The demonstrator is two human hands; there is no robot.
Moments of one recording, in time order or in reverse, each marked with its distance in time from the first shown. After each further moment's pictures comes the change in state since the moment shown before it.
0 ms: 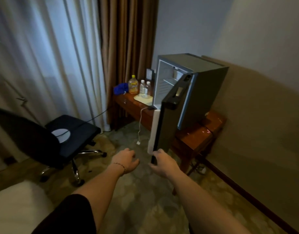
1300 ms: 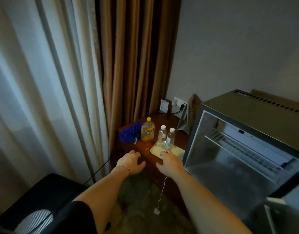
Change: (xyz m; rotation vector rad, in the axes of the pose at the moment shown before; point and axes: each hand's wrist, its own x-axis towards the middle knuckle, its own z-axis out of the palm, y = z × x) left_hand 0.573 -0.208 -0.170 -0.095 0.021 0.094; right_hand 0.612 -0.068 -0.139 -0.017 0.134 0.084
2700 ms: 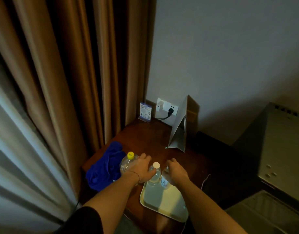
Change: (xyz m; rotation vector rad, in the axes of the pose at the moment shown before) left_hand 0.393 0.008 0.023 0.039 -0.165 0.295; right_hand 0.344 0.120 0.019 0.071 -0.111 0.375
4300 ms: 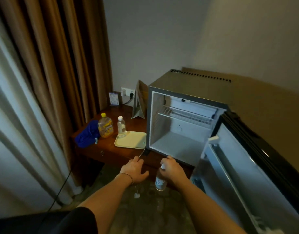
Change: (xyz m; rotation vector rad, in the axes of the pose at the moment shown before) left_hand -0.390 0.203 0.105 0.099 -0.096 0.118; right_hand -0.486 0.115 0.070 0.174 0.204 0.078
